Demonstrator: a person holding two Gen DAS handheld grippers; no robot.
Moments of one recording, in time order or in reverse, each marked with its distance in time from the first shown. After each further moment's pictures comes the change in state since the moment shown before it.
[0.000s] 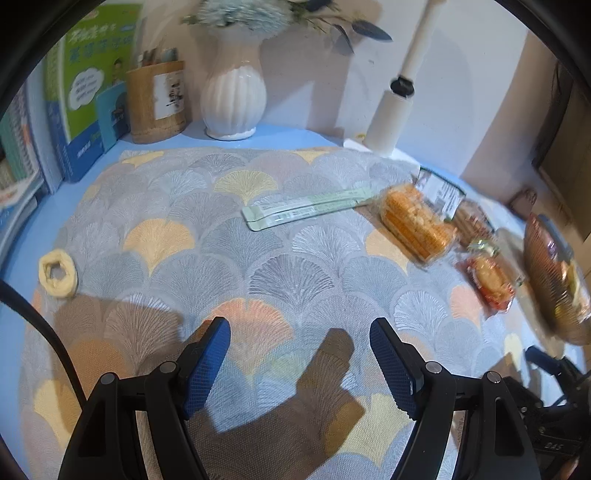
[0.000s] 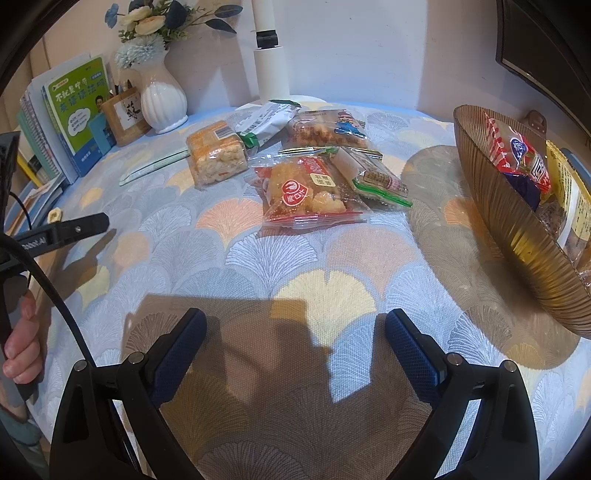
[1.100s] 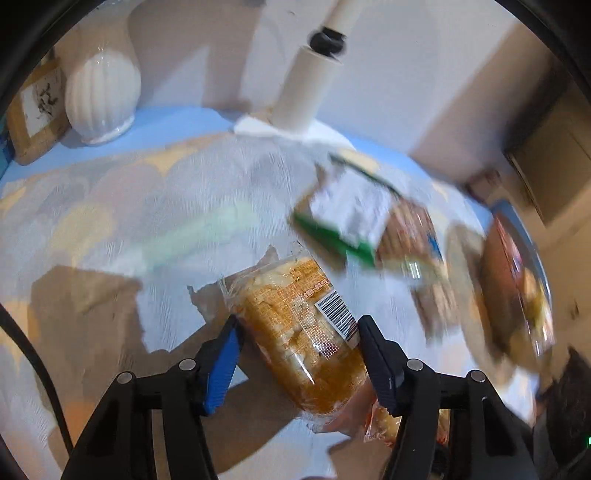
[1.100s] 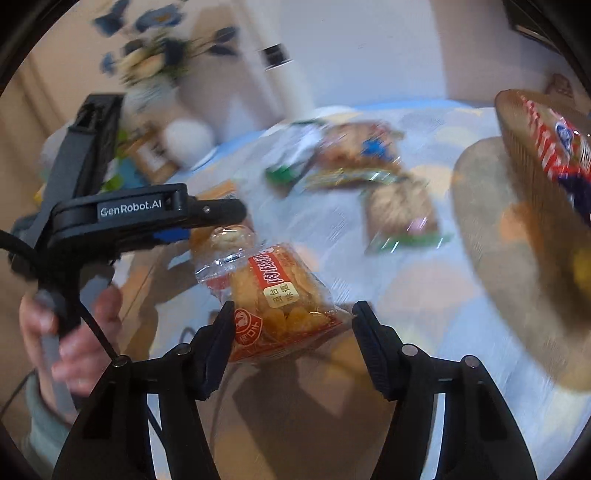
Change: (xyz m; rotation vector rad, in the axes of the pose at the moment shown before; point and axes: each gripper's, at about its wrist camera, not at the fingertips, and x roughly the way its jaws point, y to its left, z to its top) left arm 0.048 -0.069 0.058 0.049 0.197 -0.255; right arm 0.006 -0.007 0.018 0.115 -0.025 0.244
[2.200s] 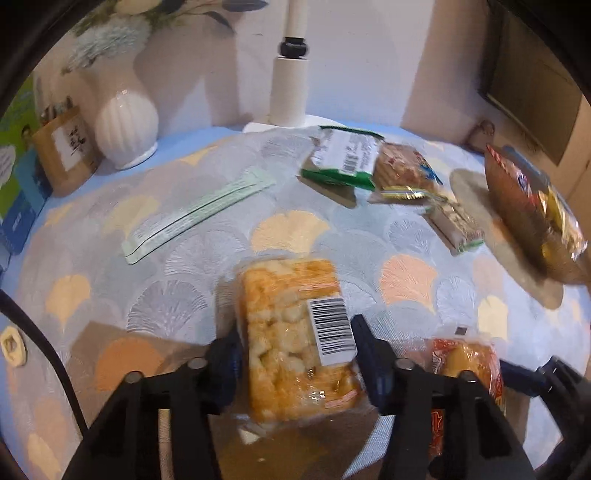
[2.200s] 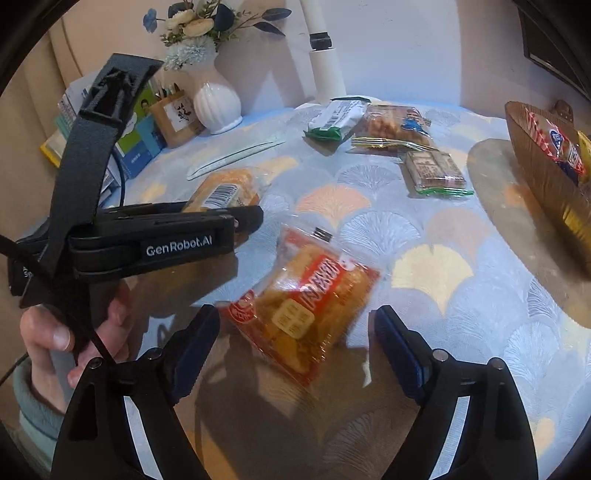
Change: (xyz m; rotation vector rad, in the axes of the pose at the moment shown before) left arm -0.014 -0.015 -0.061 0.166 -0.141 0.194; right arm -0.010 0.049 -0.042 -0.093 0.013 -0.084
